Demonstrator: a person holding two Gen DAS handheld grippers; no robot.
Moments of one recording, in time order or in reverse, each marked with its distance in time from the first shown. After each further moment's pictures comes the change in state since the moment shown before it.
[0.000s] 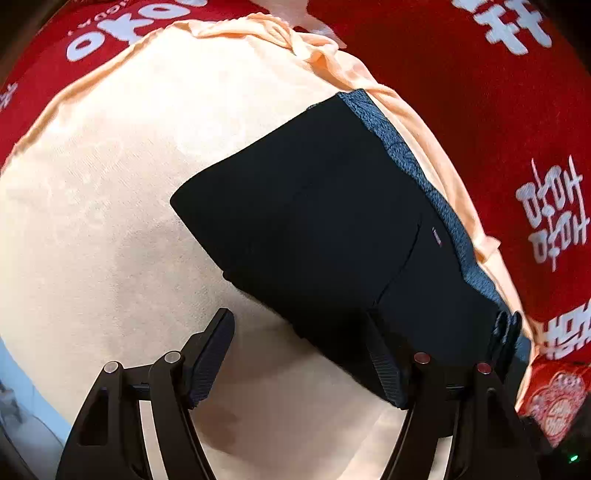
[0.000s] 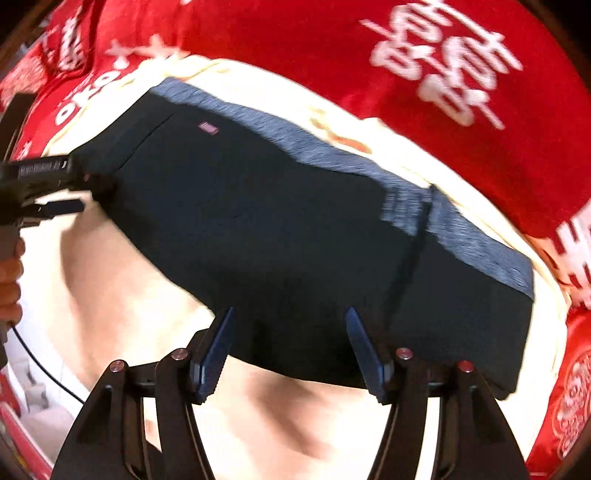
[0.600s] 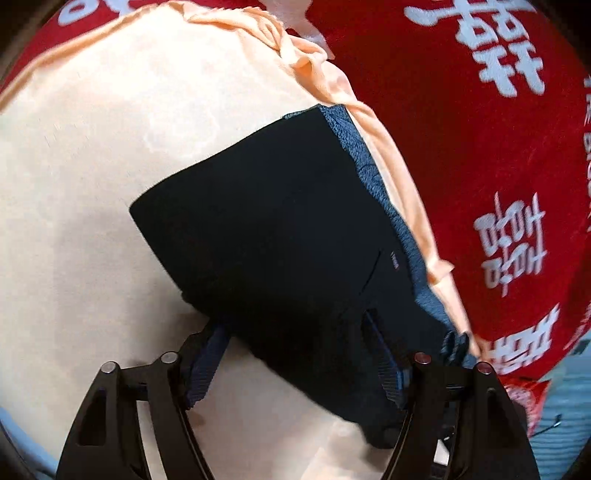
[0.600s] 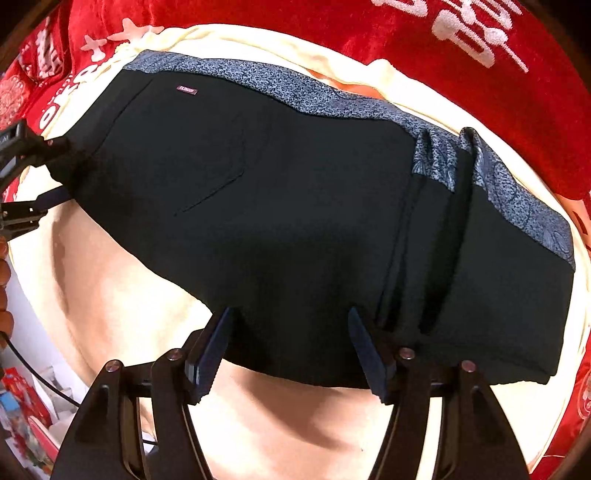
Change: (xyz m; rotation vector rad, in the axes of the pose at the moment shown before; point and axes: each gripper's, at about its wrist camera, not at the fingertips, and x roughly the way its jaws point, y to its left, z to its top) left arm 0.004 0.013 0.009 -0.093 -0.013 -0.258; right arm 0.044 -0.002 -0.002 0.101 0.114 0.062
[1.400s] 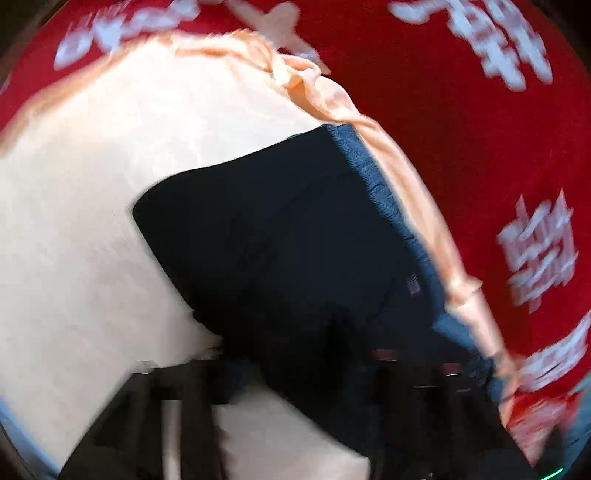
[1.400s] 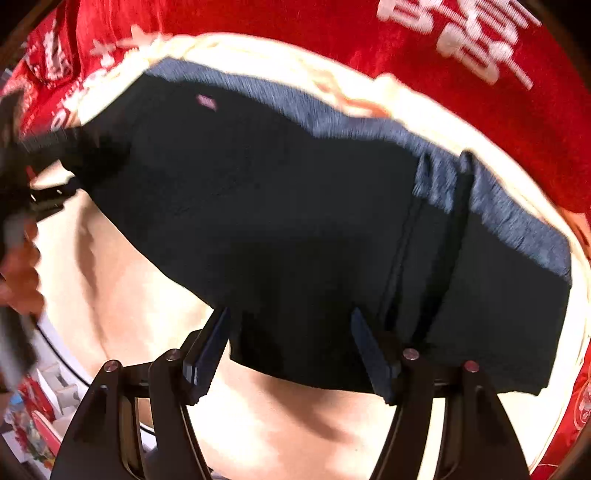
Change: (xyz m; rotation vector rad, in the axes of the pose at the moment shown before) left arm 0.017 -0.034 0.002 0.106 -0.091 0.201; right arm -0.014 0.015 0.012 -0.013 -0.023 0.043
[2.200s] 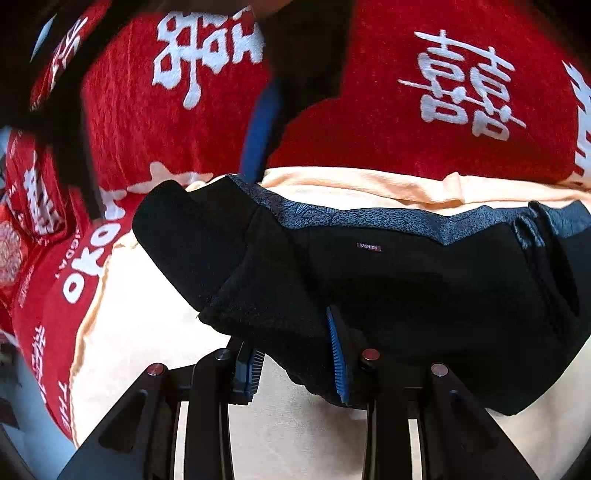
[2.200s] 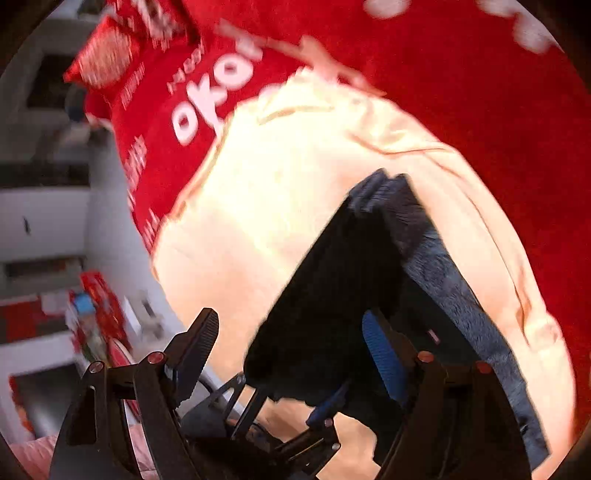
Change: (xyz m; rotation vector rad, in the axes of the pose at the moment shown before) left arm -0.027 -0.096 -0.059 0.749 -0.270 0.300; right arm -0.009 0.173 0.218 -0.315 0.294 0.379
